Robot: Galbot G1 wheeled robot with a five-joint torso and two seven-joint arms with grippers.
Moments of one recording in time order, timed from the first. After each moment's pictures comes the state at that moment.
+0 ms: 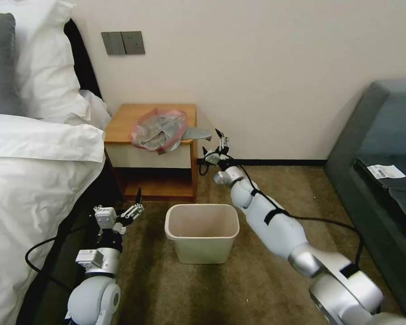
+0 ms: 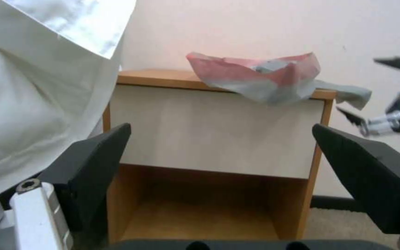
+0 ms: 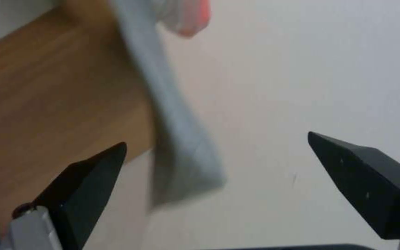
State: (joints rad) left arm 1.52 -1.39 -0.59 -1.98 -0.27 -0.20 -0.01; right arm -0.35 1.46 -0.15 0.80 -0.66 0.21 0.33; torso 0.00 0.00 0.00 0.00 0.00
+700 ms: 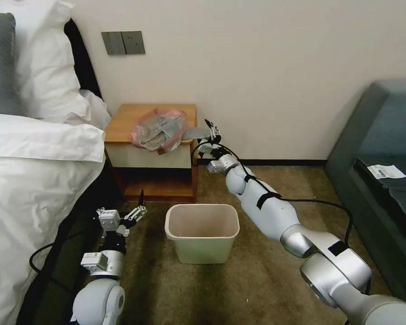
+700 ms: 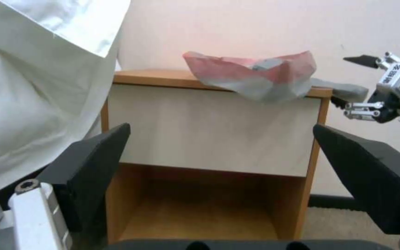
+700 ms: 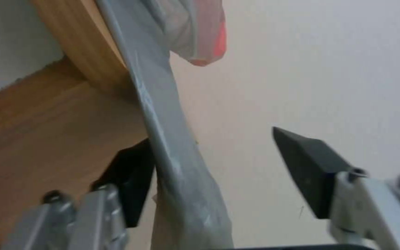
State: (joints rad) left arm 1.53 -1.41 -0.59 -1.98 -0.24 -0.21 -0.01; right arm -0.30 1.47 -0.19 0.77 -0.68 0.22 0.30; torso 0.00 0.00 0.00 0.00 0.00
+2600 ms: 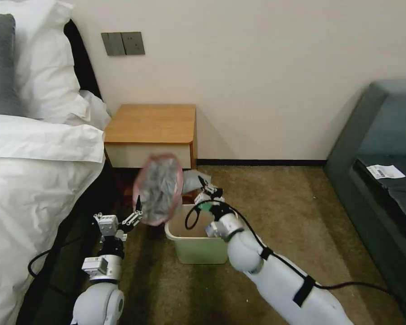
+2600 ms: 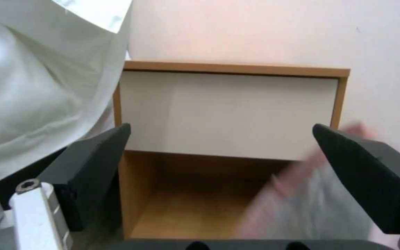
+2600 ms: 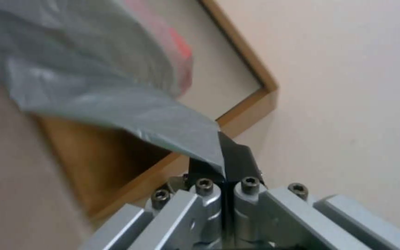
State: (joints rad) left arm 1.53 -1.42 -0.59 -1.92 -0.19 -0.24 -0.03; right arm -0.91 1.15 -0.29 1.69 -0.52 -0.23 0.20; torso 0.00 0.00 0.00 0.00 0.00
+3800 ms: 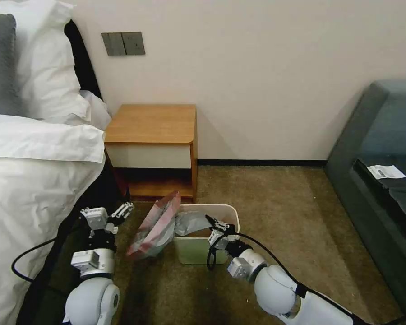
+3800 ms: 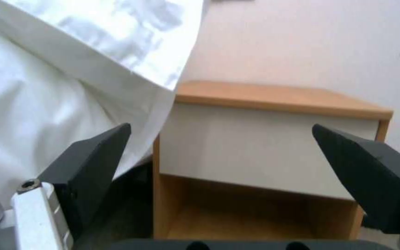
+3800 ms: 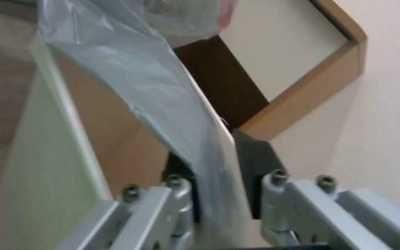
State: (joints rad) left arm 1.53 -1.41 -0.63 -2.06 -0.23 -0.13 -0.14; right arm -1.06 0.93 -0.27 1.86 -0.30 -0.17 0.06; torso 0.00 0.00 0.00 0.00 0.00
